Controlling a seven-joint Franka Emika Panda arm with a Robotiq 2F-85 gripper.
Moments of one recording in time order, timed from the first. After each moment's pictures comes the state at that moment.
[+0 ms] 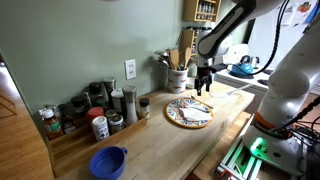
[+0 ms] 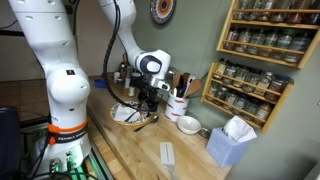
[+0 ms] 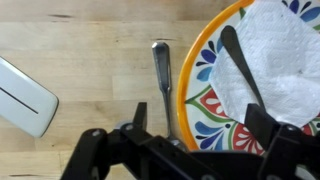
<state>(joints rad) -0.08 -0.24 -0.04 -2.75 -0.02 2.32 -0.09</state>
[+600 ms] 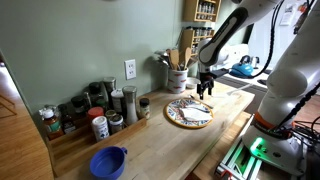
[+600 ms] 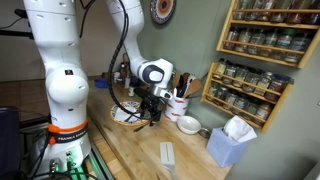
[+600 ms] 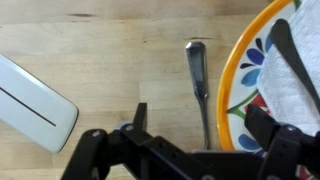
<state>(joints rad) -0.12 -0.12 -0.09 -2.75 -0.10 2.44 -0.08</state>
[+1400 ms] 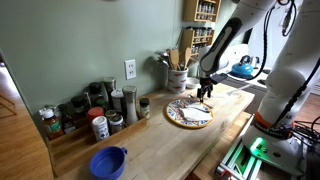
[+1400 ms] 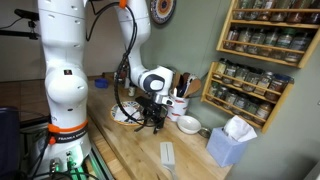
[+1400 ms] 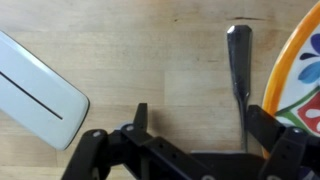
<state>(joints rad) -0.14 0.01 -0.12 -2.75 -0.19 2.62 -0.09</state>
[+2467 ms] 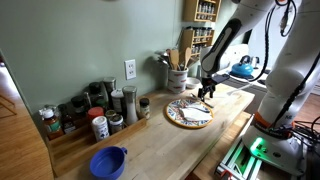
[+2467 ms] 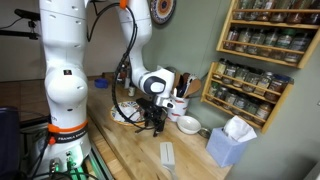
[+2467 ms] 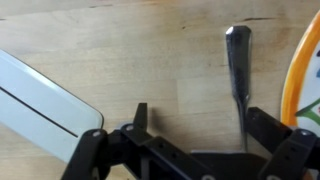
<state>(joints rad) -0.15 0.02 -0.15 -2.75 -0.18 2.63 -0.05</state>
